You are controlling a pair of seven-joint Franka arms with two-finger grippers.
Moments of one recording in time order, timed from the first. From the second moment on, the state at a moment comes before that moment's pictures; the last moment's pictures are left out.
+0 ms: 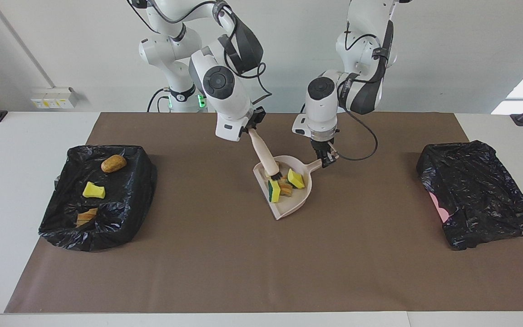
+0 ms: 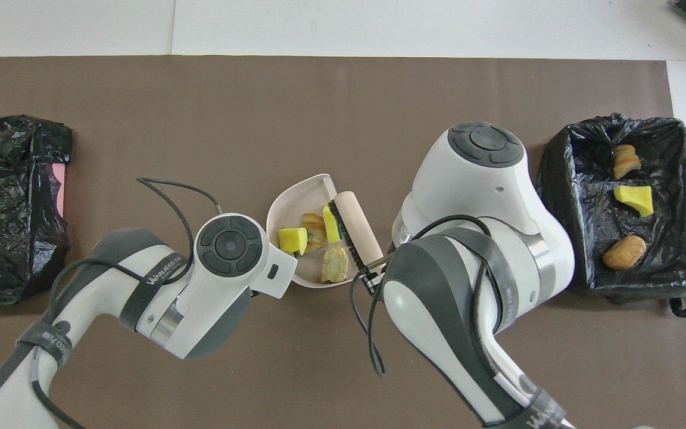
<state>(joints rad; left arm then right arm) -0.60 0.09 0.04 -2.12 0.19 2.11 0.62 0.39 0.18 0.07 -1.70 0.27 1.56 0.02</state>
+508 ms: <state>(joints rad) -0.49 0.07 0.04 -2.12 0.19 2.11 0.79 0.38 0.12 0.08 -1.82 0.21 1.62 0.21</state>
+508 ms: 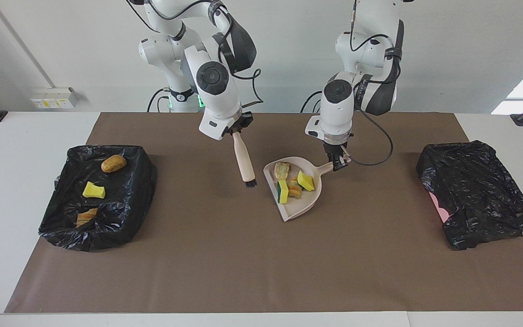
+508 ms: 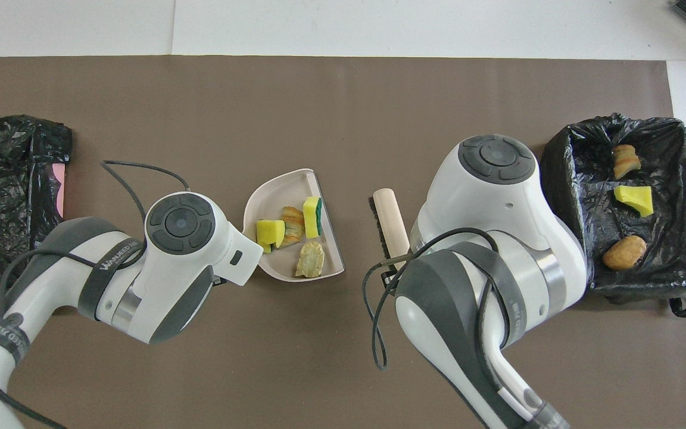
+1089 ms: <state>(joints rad) -0.23 -0.02 0.05 -2.11 0.13 2.11 1.15 0.58 0.00 0.09 -1.97 0.21 1.78 0.54</state>
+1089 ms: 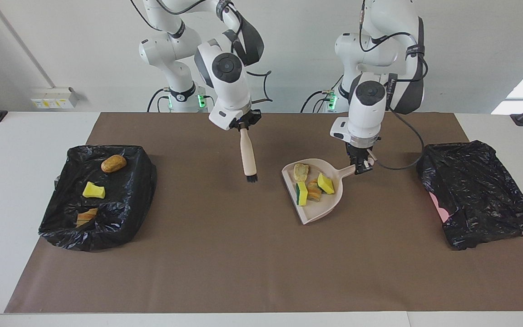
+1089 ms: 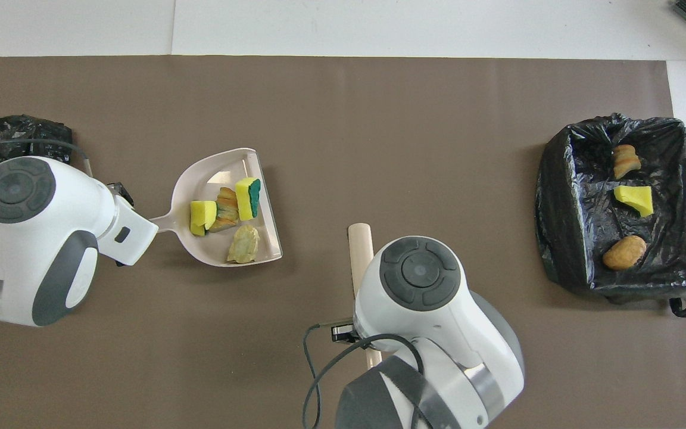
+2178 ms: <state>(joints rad) 0.51 -0.05 0.07 -1.88 0.03 2.02 1.76 0.80 0.25 0.09 -1.92 0.21 2.03 0.78</state>
